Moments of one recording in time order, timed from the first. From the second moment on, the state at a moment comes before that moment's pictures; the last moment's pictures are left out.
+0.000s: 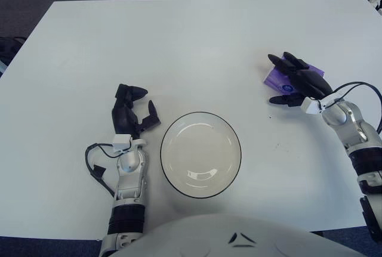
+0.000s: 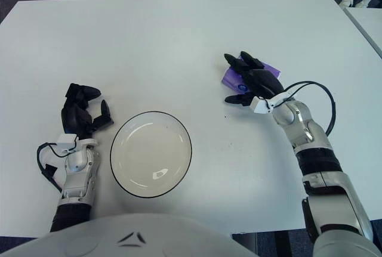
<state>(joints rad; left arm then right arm) 0.10 -0.09 0.11 0.06 0.05 -0.38 0.24 -0.38 -0.64 0.12 0.53 -0.52 -0.55 -0.01</state>
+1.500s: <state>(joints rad) 0.13 -0.09 0.13 0.06 0.03 -0.40 0.23 -0.45 -0.49 0.10 0.81 -0.38 -0.65 -0.42</state>
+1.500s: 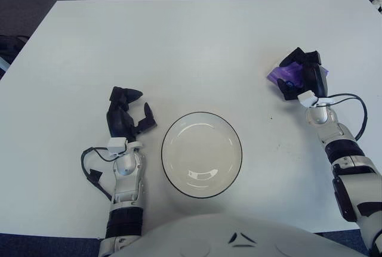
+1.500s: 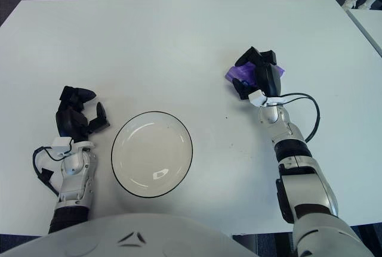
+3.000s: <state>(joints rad) 0.13 -0.09 0.14 0.06 0.01 -0.40 0.21 -0.19 -0.28 -0.04 0.33 -0.03 -0.70 -0.12</state>
